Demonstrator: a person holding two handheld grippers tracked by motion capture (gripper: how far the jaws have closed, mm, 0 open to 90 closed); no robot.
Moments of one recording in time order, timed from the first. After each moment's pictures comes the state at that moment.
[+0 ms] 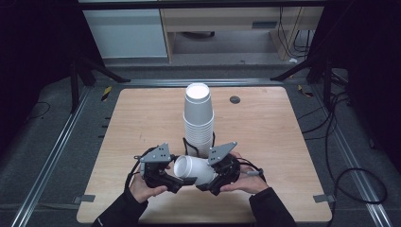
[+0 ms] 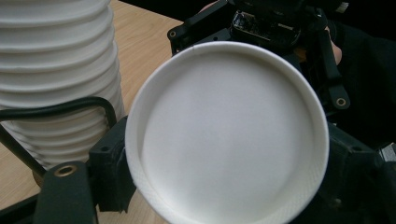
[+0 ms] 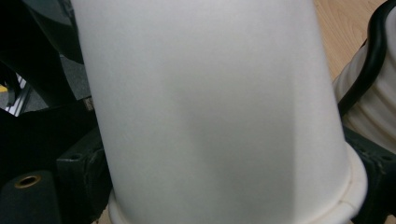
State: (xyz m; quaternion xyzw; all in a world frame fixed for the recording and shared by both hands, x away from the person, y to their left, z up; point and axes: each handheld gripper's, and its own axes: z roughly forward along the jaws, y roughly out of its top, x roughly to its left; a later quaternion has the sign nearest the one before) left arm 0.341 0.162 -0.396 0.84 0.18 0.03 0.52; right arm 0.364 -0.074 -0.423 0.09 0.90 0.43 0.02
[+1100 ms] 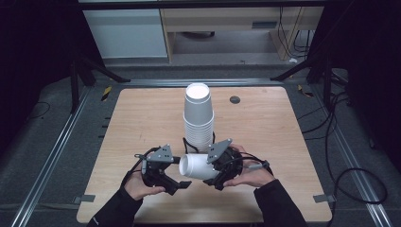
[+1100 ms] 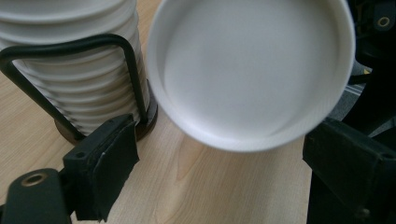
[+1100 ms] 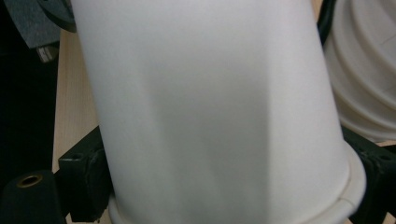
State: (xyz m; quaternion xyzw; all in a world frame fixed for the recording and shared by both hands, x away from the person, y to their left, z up) left arm 0.350 0.165 -0.407 0.88 0.19 0.03 0.43; right arm 0.370 -0.076 -0.406 0.08 0.94 0.33 0.09
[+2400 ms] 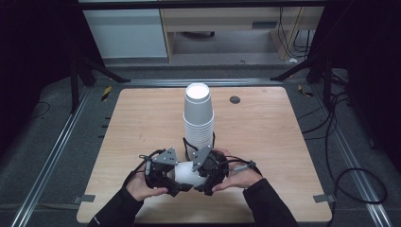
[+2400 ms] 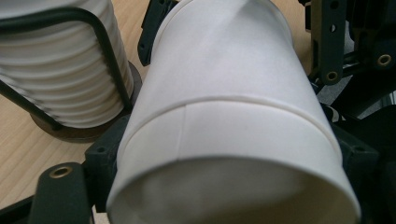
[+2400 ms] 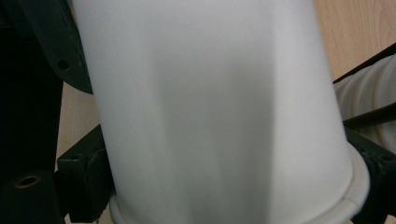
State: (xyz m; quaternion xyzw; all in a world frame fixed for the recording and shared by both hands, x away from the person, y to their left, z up) left arm 0.349 0.159 -0.411 0.90 0.18 0.01 0.40; right arm 0.365 -0.038 -0.417 0.03 0.95 0.29 0.07
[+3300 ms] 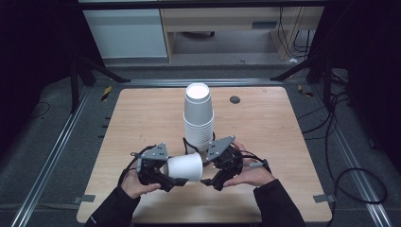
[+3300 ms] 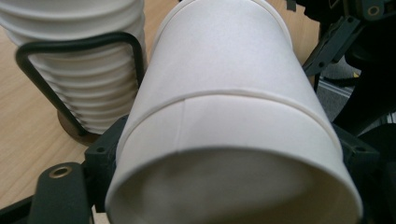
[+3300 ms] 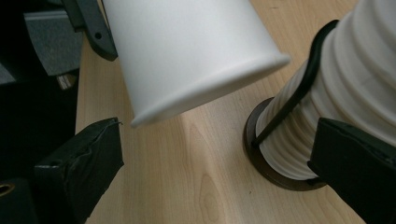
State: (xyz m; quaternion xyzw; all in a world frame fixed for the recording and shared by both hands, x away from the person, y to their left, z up) left arm 0.353 0.178 -0.404 0.88 0.19 0.02 0.44; right arm 0.368 -0.077 -0.393 0.08 0.92 0.38 0.07
